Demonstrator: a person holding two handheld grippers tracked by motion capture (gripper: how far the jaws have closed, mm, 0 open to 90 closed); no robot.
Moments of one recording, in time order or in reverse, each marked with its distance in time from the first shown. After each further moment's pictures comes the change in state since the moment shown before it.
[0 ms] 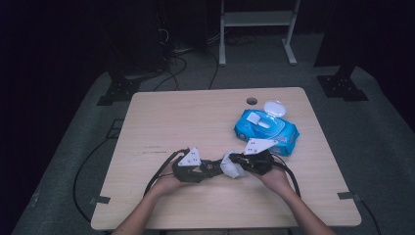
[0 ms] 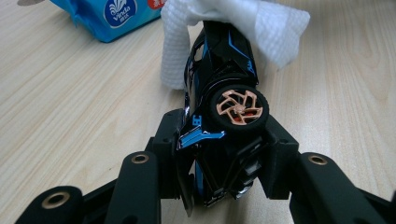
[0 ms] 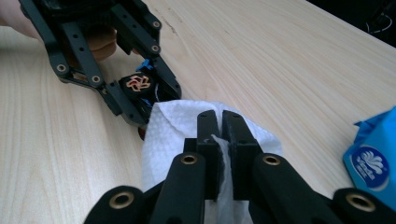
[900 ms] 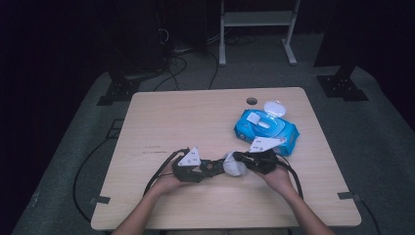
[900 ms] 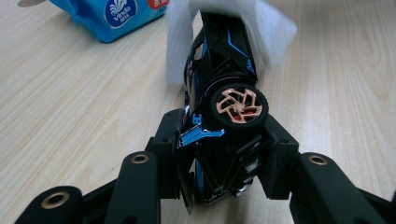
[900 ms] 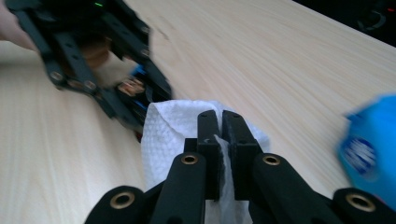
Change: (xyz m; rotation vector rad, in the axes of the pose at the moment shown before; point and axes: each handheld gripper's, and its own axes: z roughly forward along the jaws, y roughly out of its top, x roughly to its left) left arm 0.001 0.001 0.000 0.004 -0.001 0.010; right arm -0.002 -0.002 -0.002 -0.031 0.000 0.043
